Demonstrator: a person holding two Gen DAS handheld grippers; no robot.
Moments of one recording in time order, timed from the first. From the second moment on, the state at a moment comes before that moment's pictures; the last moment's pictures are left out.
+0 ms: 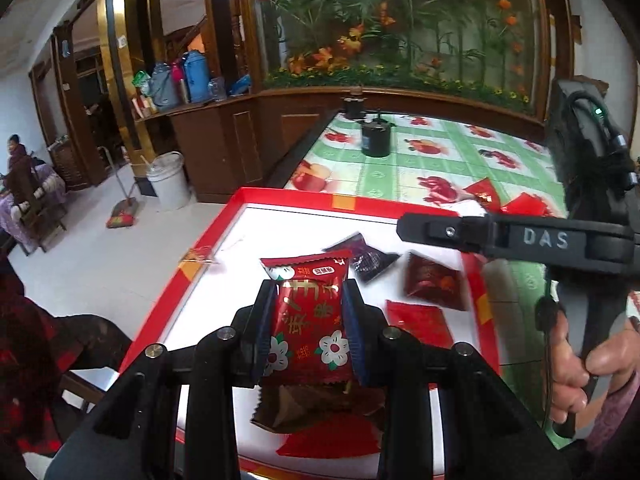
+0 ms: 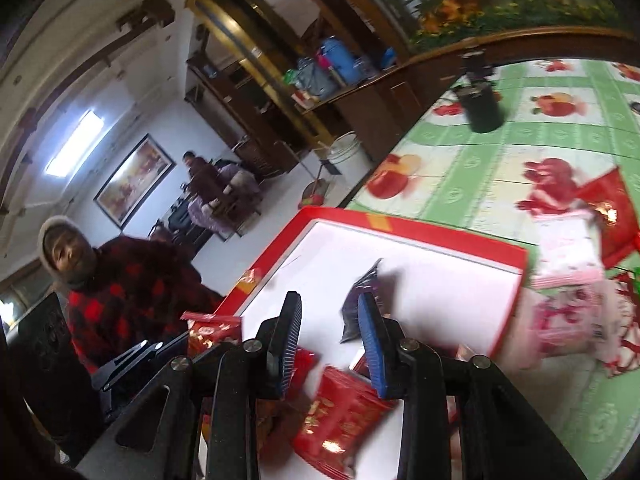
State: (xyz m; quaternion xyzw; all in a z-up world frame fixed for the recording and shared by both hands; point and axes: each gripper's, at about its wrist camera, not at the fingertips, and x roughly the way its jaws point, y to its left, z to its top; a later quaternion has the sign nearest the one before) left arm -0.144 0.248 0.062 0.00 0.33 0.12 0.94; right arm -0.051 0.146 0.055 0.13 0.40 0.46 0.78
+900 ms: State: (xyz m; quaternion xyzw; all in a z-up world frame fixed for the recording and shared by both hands) left arm -0.086 0.135 0.074 0.08 0.36 0.00 0.93; right arm 0.043 -0.078 0.045 0.29 0.41 0.27 0.82
